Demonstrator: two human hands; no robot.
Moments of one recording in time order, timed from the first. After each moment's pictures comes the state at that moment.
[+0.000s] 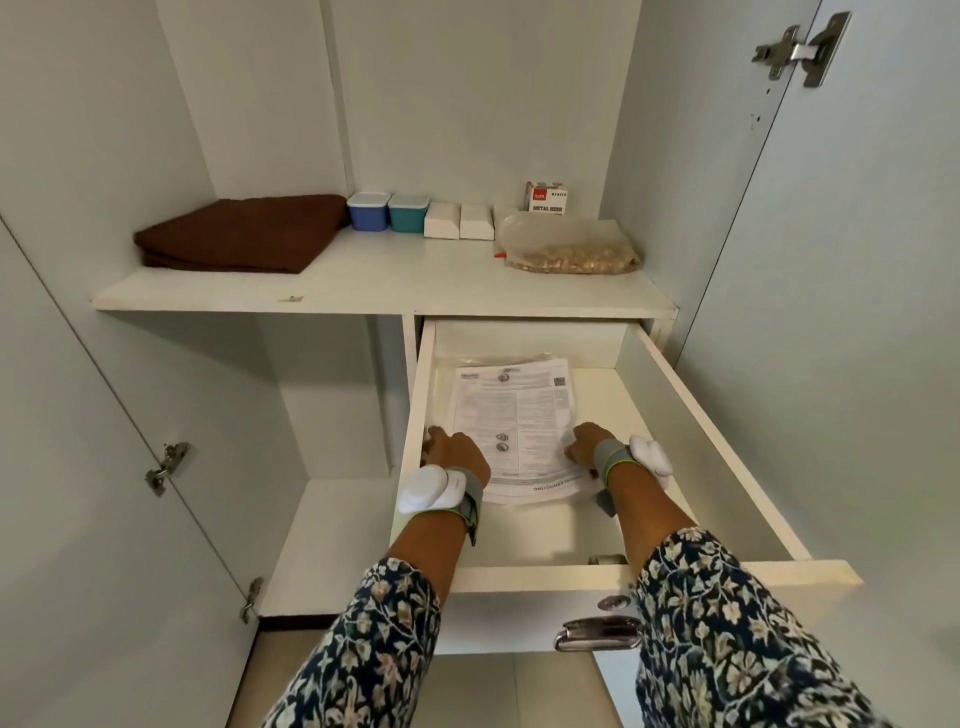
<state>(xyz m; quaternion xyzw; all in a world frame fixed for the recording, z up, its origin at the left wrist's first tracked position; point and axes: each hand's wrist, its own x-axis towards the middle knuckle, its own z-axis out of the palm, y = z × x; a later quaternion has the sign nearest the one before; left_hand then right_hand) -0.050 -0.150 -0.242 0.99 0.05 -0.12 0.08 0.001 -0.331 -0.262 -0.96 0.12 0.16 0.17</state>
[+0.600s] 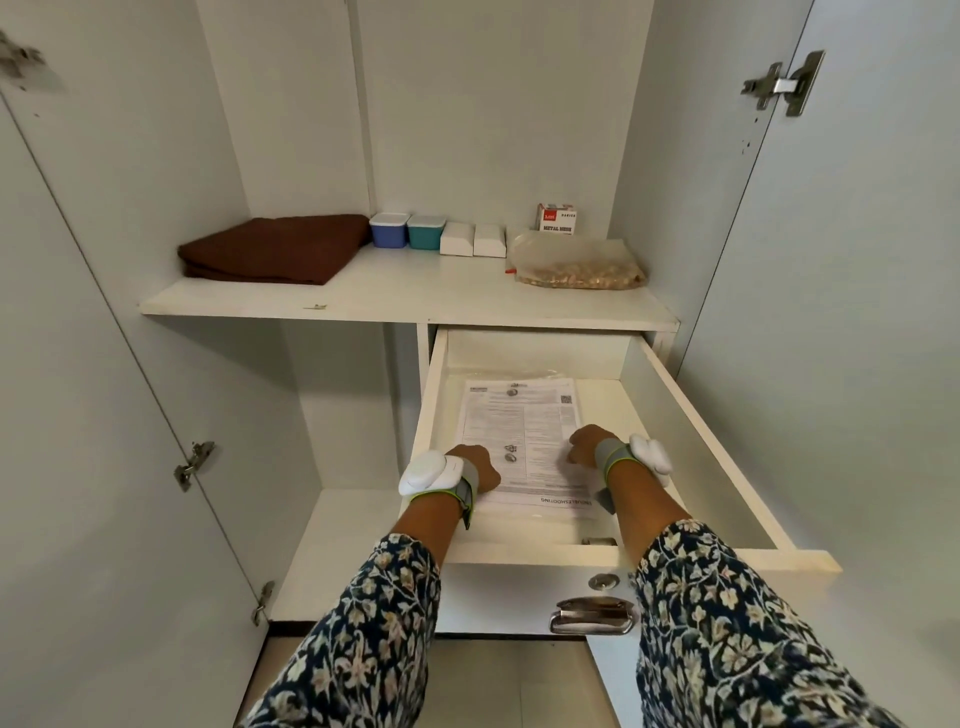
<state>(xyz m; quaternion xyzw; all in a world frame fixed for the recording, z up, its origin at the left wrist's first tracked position) -0.057 -0.148 -0.239 0.97 -0.06 -0.22 0.08 -0.022 -0.329 -0.239 -0.97 0.08 0.18 0.12</state>
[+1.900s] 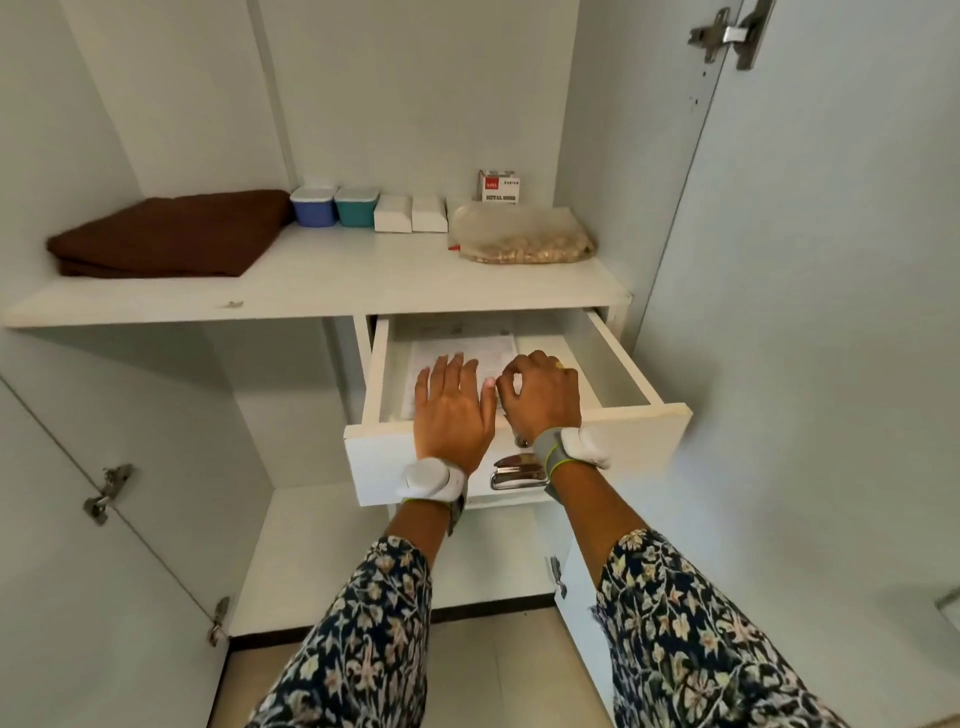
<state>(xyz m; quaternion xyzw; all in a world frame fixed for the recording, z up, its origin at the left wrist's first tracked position) -0.014 -0.187 -0.249 0.93 -0.10 0.30 0.16 -0.006 -0.308 -0.231 -0.95 0.03 -0.26 0.18</state>
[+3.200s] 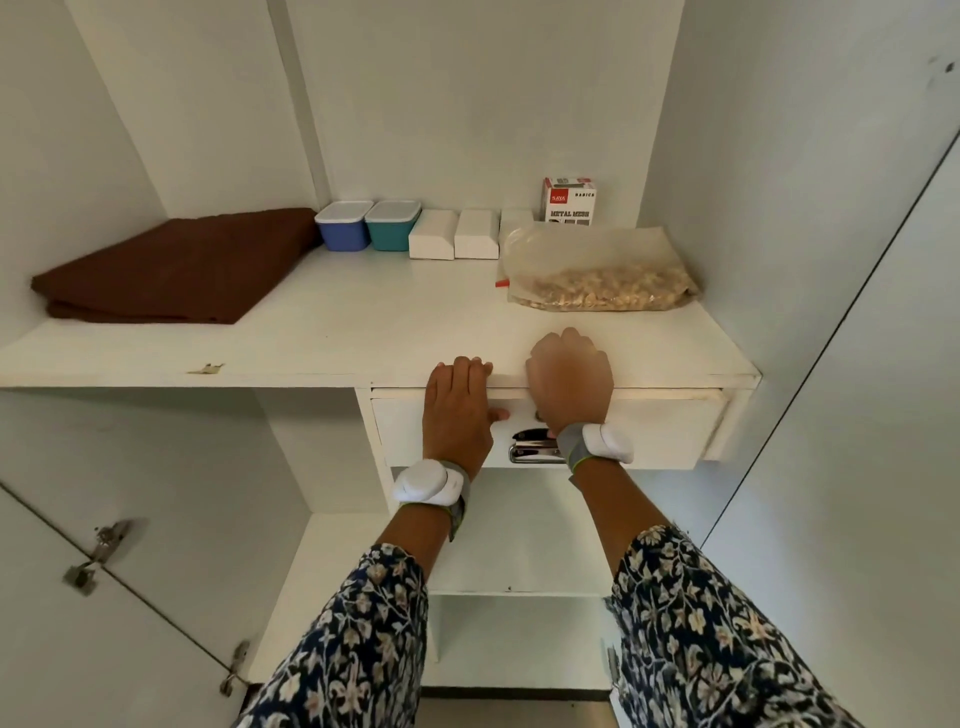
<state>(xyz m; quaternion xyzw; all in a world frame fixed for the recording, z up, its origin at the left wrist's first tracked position) 0.203 -0.181 -0.274 0.90 -0.11 0.42 0.07 0.232 -0.328 -0.246 -0.86 -0.06 -0.48 0.15</state>
